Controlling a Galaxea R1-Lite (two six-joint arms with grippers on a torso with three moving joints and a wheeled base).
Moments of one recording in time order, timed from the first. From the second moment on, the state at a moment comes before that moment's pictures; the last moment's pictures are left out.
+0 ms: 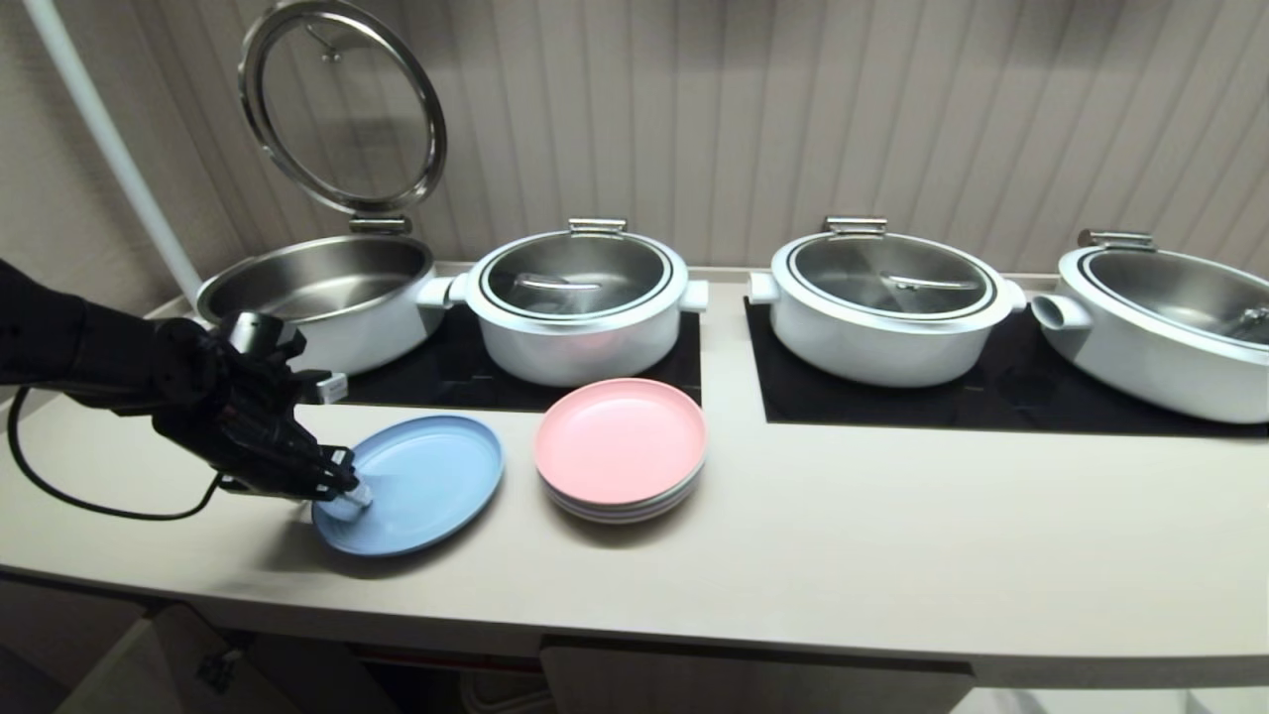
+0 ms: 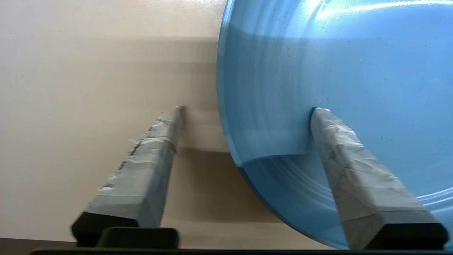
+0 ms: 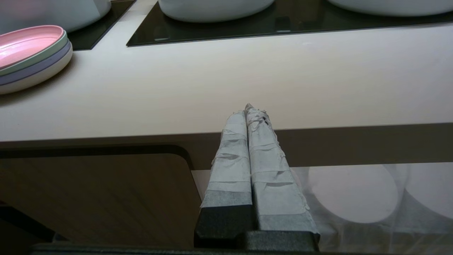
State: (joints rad) left arm 0.13 2.06 -1.32 0.43 -0.04 0.18; right arm 0.00 0.00 0.00 0.00 -0.06 0.08
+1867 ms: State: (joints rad) left arm 0.14 1.95 -1.31 0.56 -0.12 0.07; right arm 0.00 0.00 0.00 0.00 -0.06 0.08
